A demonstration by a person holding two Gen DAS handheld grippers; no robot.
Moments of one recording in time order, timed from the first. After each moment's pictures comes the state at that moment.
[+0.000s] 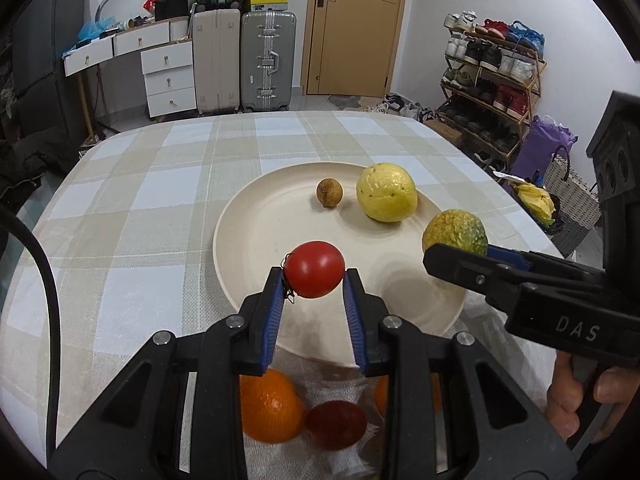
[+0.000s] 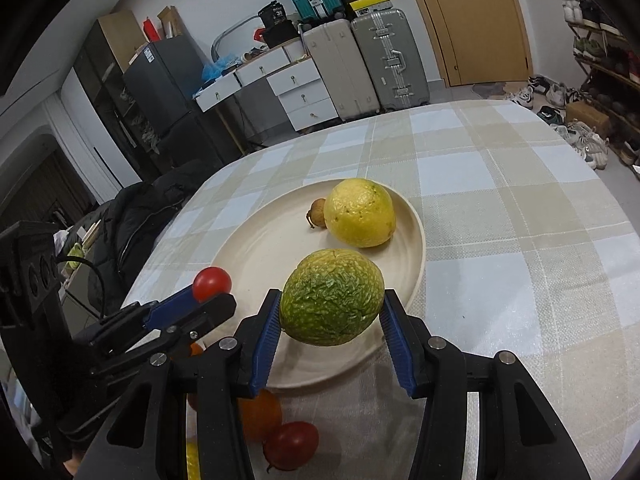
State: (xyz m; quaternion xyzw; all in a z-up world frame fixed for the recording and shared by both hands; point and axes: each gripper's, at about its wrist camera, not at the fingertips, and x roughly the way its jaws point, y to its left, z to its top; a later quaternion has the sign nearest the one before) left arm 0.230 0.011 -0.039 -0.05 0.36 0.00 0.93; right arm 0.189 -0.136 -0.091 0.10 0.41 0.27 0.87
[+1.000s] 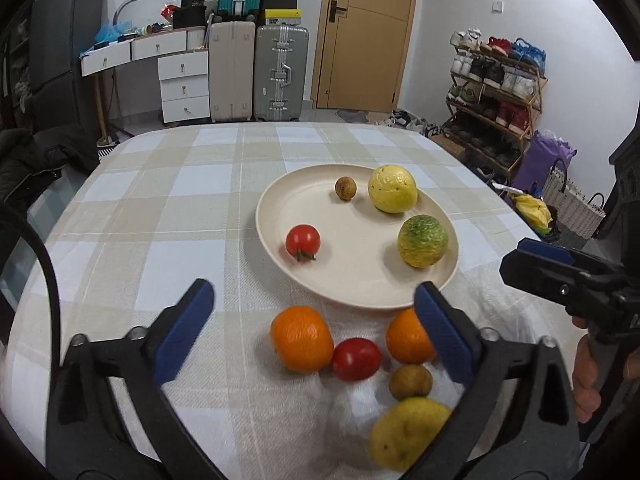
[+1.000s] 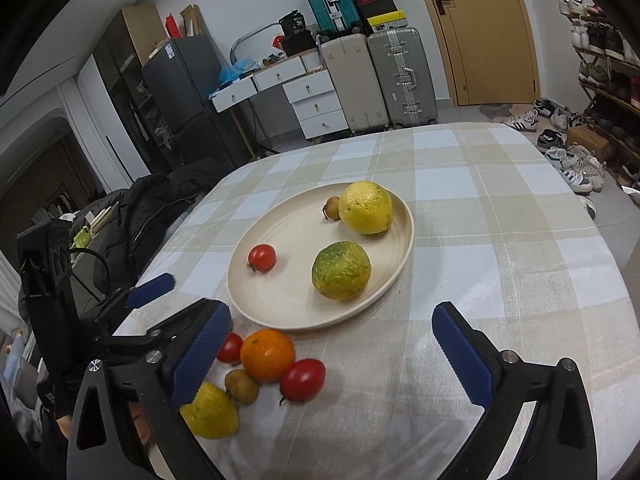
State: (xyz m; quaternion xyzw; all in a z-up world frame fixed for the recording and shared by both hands) left arm 0.163 0.030 -0.023 -0.07 0.32 0.01 0.94; right arm 0.134 -0.160 -0.066 0.07 0.38 0.28 0.88
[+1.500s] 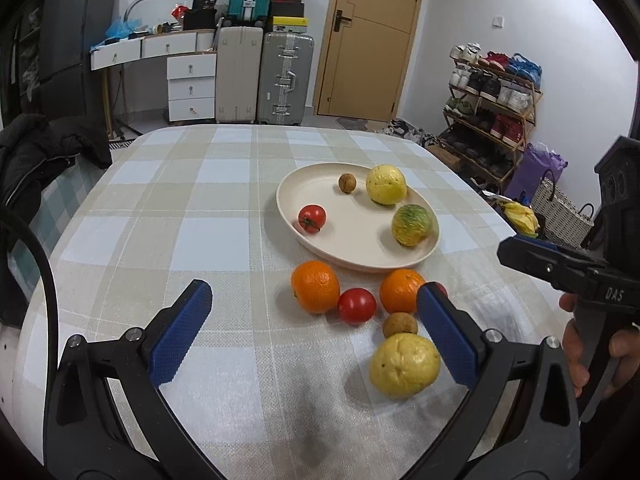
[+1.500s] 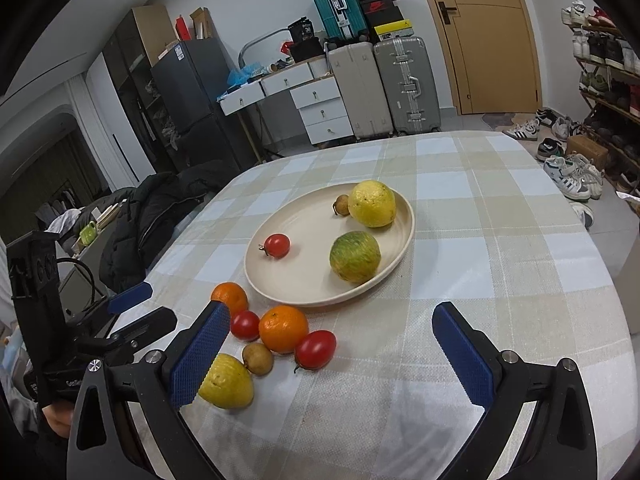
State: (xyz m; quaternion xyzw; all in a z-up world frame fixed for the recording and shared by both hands) left arm 0.090 0.039 -0.005 -0.08 0.31 0.01 0.95; right arm 0.102 -0.170 -0.056 0.06 0.37 0.29 0.88
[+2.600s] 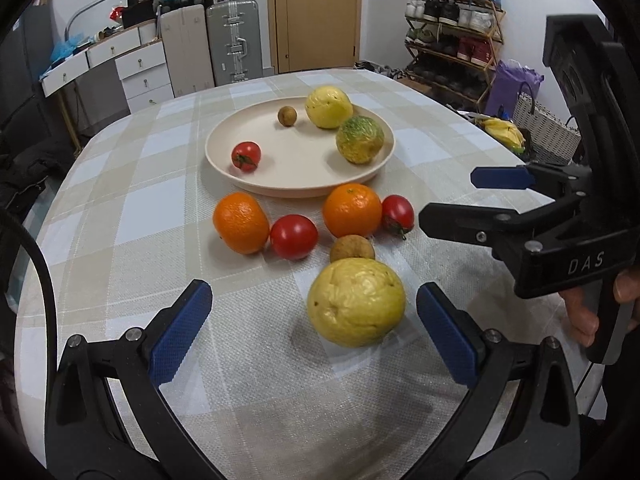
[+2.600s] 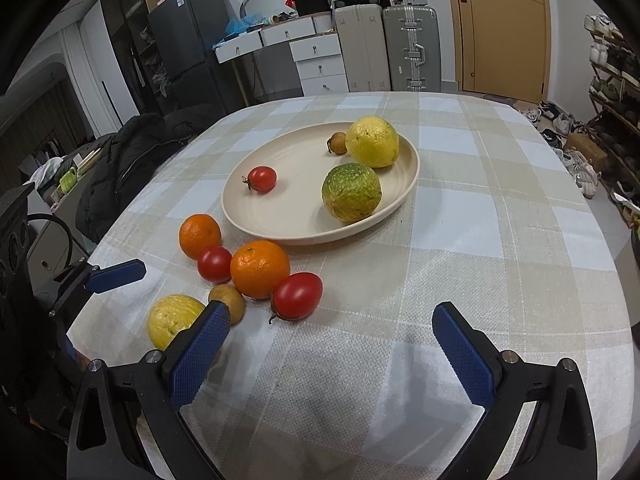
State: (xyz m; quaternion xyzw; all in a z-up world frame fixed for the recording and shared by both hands) left arm 0.100 -0.022 -0.045 0.02 0.40 -0.05 0.92; right arm 0.097 -0.150 -0.092 -0.02 0.42 0.28 0.86
